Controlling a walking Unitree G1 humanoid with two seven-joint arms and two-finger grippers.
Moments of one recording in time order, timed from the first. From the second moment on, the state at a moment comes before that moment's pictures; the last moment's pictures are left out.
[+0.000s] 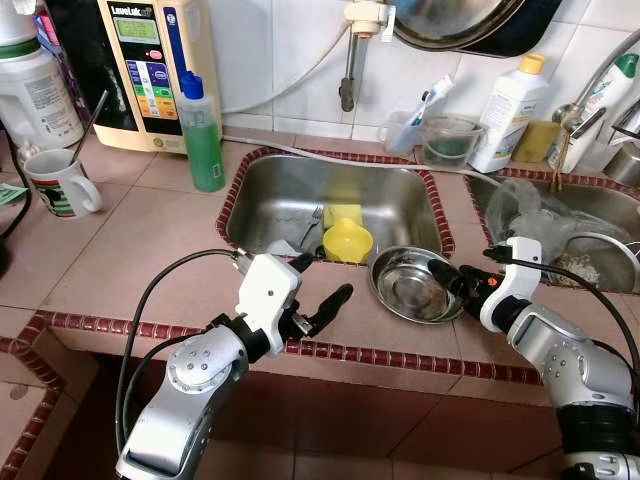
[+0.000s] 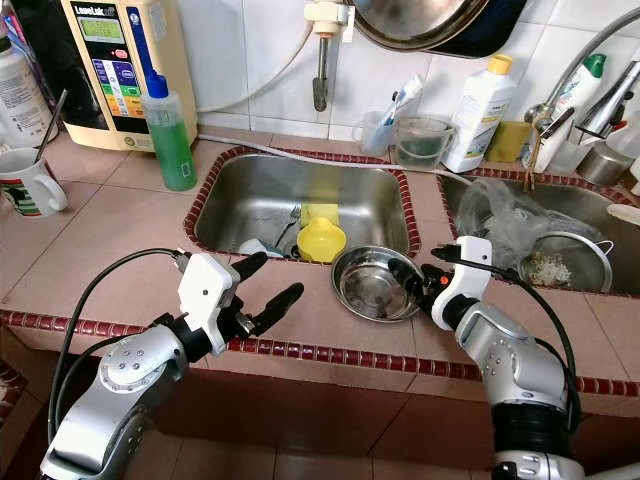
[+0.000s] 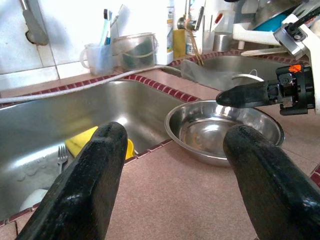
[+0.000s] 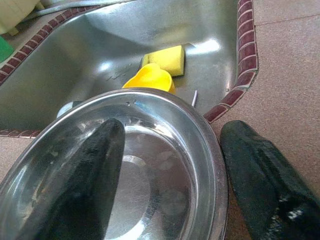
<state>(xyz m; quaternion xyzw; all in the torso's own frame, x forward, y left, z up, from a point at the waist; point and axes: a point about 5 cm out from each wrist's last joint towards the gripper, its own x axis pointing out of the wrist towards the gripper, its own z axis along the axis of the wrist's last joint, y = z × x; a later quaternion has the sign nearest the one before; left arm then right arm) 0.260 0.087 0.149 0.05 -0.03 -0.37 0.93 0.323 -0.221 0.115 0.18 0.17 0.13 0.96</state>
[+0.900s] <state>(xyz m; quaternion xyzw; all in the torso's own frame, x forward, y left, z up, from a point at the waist) 0.260 0.088 0.150 0.05 -0.03 -0.37 0.93 0.321 -0.215 0.105 0.18 0.21 0.15 0.95</state>
